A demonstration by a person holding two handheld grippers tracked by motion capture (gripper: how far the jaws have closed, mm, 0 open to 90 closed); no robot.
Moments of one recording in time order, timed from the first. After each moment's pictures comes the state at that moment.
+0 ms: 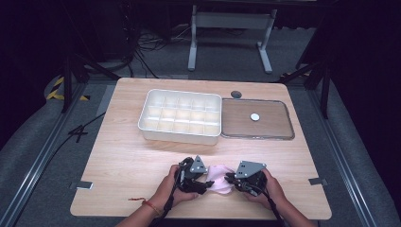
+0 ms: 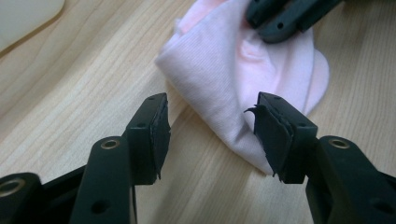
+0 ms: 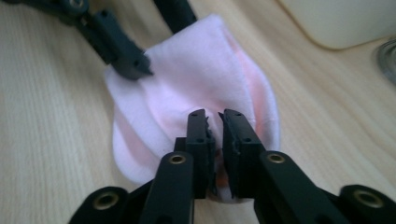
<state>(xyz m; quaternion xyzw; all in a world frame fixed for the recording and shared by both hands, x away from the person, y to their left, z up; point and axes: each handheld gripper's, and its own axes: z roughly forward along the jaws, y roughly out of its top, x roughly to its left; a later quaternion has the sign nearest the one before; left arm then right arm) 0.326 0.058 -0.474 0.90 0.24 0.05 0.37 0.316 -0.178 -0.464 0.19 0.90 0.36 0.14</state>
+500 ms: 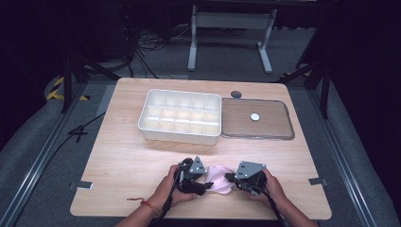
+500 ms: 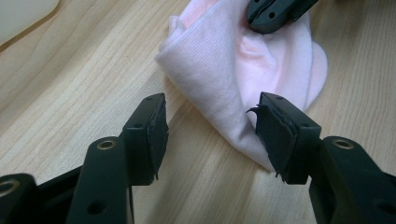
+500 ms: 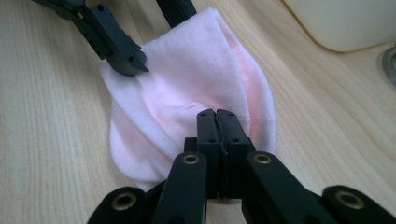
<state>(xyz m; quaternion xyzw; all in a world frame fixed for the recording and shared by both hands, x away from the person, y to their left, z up) 0.325 0.059 -0.476 0.90 0.24 0.05 0.37 0.319 -0.180 -0.467 0.18 0.90 0.36 0.14</state>
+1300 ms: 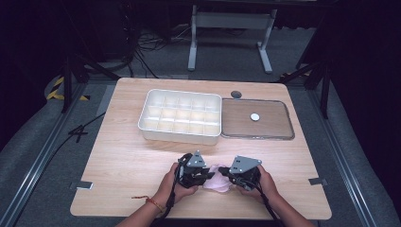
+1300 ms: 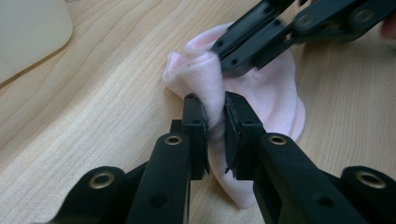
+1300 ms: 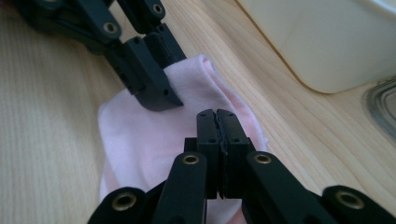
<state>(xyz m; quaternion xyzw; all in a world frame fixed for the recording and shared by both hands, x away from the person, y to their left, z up) 0.334 0.057 -0.466 0.87 0.25 0.03 0.42 0.329 -0.159 -0.462 0.18 0.89 0.39 0.16</state>
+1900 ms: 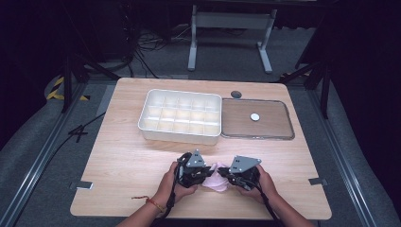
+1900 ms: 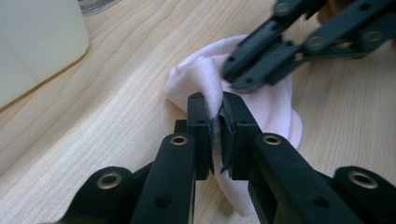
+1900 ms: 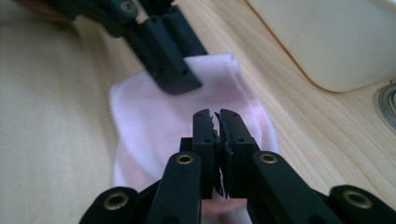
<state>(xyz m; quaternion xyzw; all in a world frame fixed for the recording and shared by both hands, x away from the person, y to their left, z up) 0.333 0.060 -0.460 0.87 0.25 0.05 0.42 0.325 -0.164 -0.459 0.17 0.89 0.39 0.14</state>
